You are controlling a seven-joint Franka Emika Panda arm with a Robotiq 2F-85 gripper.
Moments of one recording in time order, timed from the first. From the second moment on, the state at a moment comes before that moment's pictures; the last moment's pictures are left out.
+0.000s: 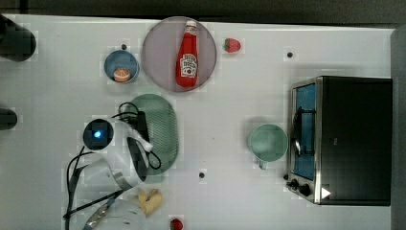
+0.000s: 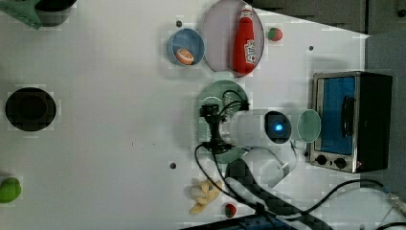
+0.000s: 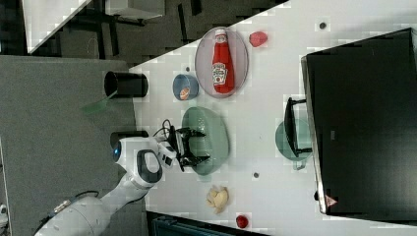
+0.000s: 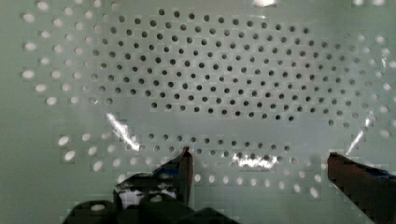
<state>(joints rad) 0.45 0.49 0.03 -2.27 -0.02 1.11 1.06</state>
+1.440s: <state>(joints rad) 0.62 0.67 0.06 -1.89 0.27 0.96 1.19</state>
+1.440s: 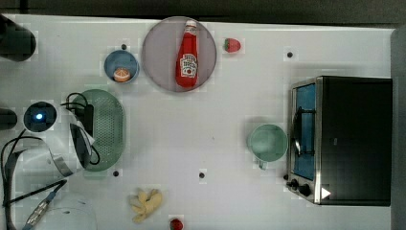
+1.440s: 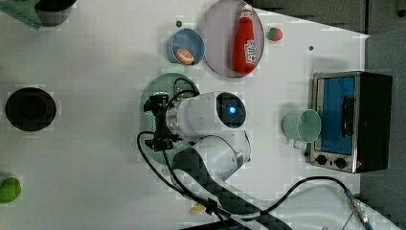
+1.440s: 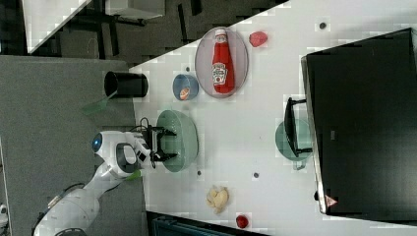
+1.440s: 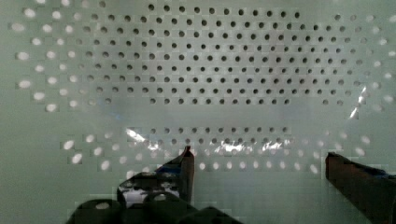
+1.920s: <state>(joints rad) 0.69 0.70 0.06 -1.85 0.28 1.03 1.26</state>
